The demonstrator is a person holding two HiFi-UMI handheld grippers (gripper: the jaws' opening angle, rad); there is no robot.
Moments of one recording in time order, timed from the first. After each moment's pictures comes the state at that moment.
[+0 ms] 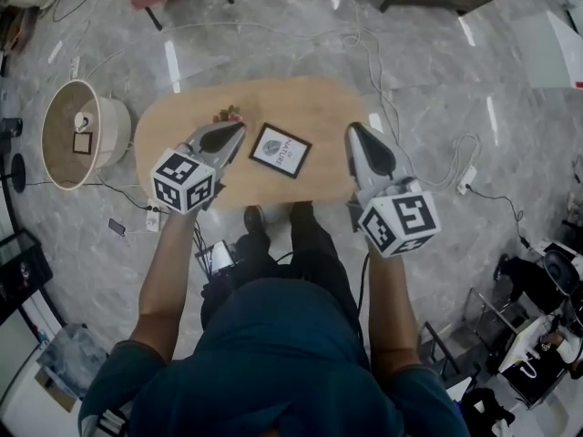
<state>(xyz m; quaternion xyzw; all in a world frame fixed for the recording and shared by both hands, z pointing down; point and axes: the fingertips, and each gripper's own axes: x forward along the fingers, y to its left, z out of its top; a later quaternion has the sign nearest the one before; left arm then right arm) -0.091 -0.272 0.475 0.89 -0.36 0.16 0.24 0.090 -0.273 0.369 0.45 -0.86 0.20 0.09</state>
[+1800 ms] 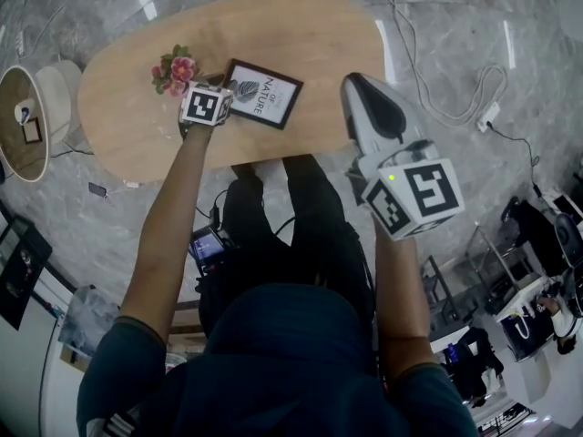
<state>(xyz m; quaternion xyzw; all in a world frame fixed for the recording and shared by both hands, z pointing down) -0.104 -0.261 0.910 0.73 -0.35 0.44 0.38 0.100 -0.301 0.565 0.44 -0.83 0.30 0.16</state>
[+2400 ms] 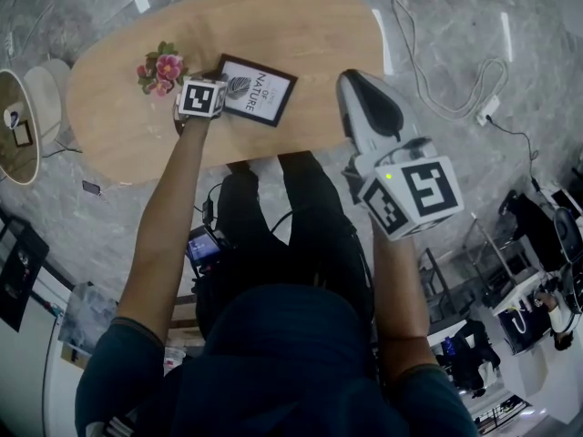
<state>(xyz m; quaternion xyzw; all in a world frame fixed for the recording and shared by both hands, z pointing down) -0.112 -0.264 0.945 0.70 -0.38 0.46 0.39 0.106 -0.305 0.591 0.44 -0.82 0.32 0.17</state>
